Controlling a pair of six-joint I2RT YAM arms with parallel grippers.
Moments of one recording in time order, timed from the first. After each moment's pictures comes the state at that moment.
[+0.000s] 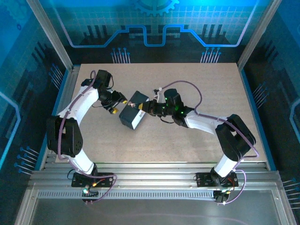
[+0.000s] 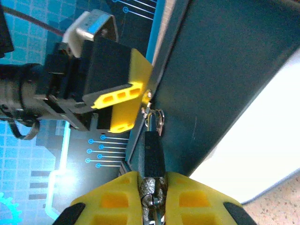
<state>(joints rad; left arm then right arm) -0.12 1.67 1.38 -0.98 0.38 -0.86 0.65 1.67 0.99 0.32 -0.55 1.00</state>
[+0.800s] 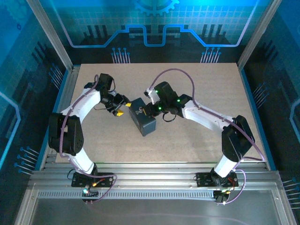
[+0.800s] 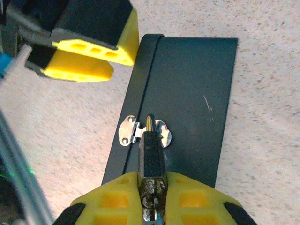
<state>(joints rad) -0.12 1.70 1.31 -0.89 0.50 -0.84 0.72 1.67 1.32 -0.48 -0.26 0.18</state>
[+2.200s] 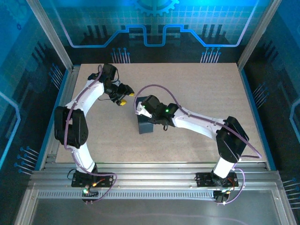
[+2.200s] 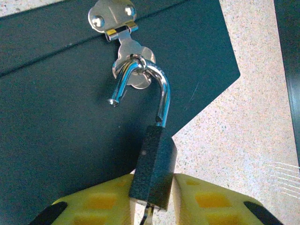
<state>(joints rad) -0.15 1.82 1.53 -0.89 0.48 -0.84 0.89 1.71 1.30 -0.56 0.40 -0.51</state>
